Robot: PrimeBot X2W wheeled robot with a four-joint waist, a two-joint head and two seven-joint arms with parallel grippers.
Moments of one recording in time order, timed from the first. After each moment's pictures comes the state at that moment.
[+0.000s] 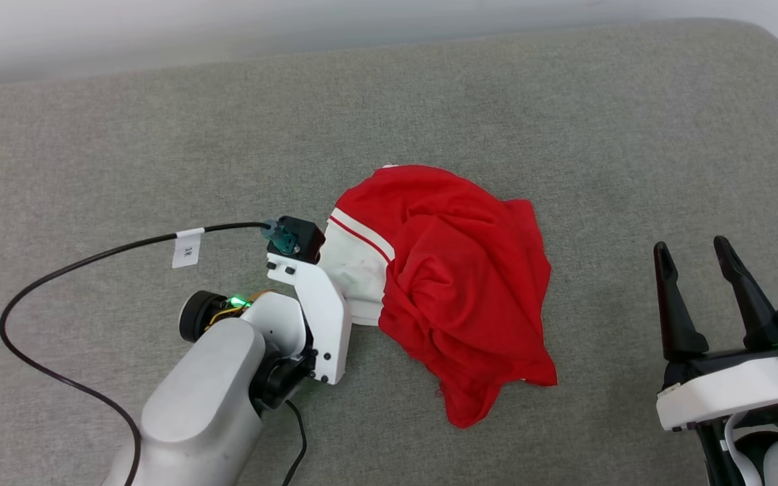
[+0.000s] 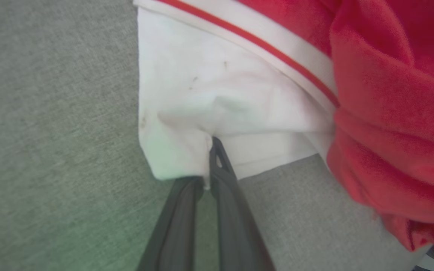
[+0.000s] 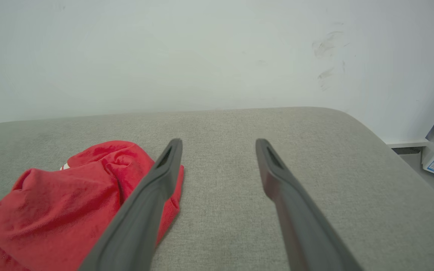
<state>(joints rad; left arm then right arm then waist) -0.58 0.24 -0.57 0.46 -0.60 0.01 0.59 -0.06 -0.05 -0.06 -0.15 0.14 0.13 -0.01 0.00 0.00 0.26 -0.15</state>
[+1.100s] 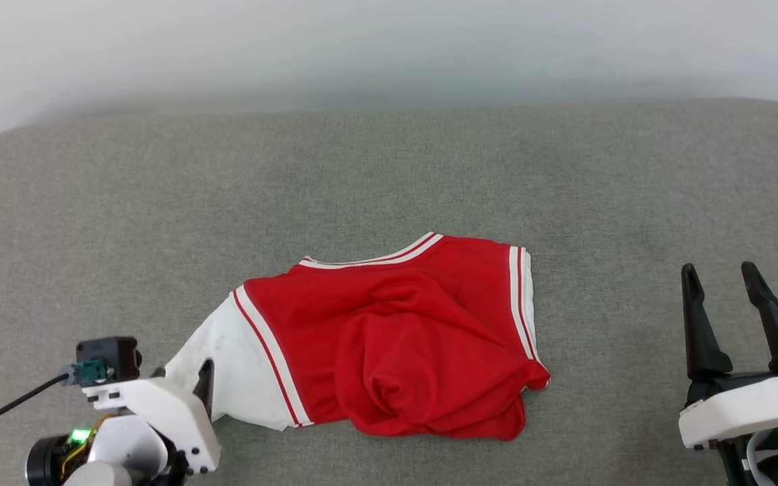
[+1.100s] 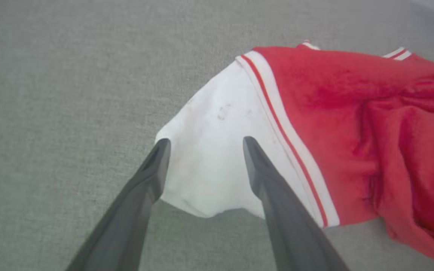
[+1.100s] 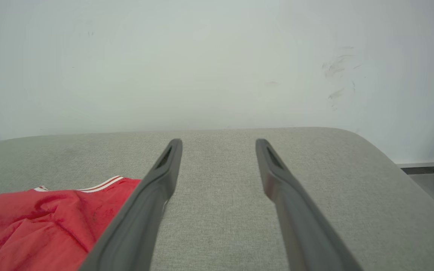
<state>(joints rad) -0.07 0.44 -0.29 0.06 -0.67 0.28 0.35 -0.01 -0.05 -0.11 -0.16 0.14 0.13 0.01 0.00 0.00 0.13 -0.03</state>
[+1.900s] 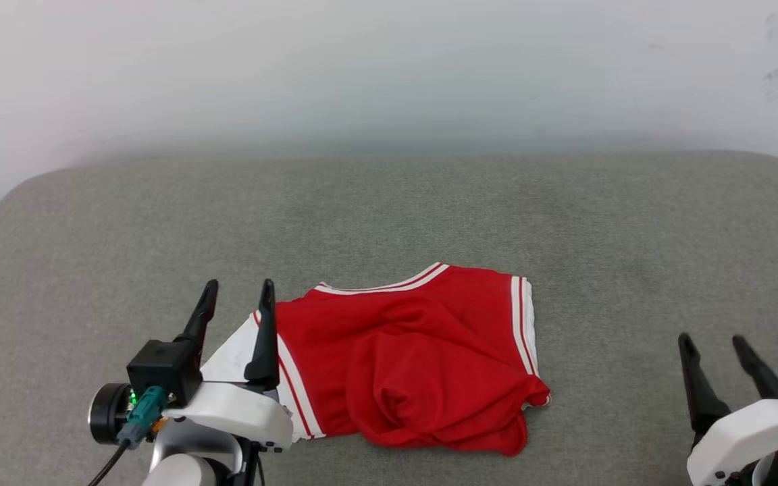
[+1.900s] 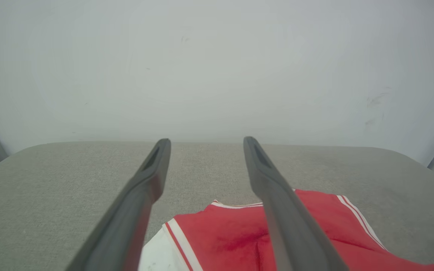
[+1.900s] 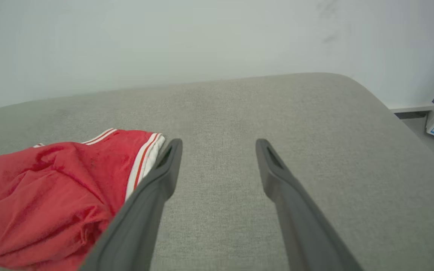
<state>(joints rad) -0.13 0.31 -0.38 0.00 -0.46 0.27 -0.17 0.07 -0.05 -0.16 -0.13 0.16 0.13 0.20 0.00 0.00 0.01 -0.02</state>
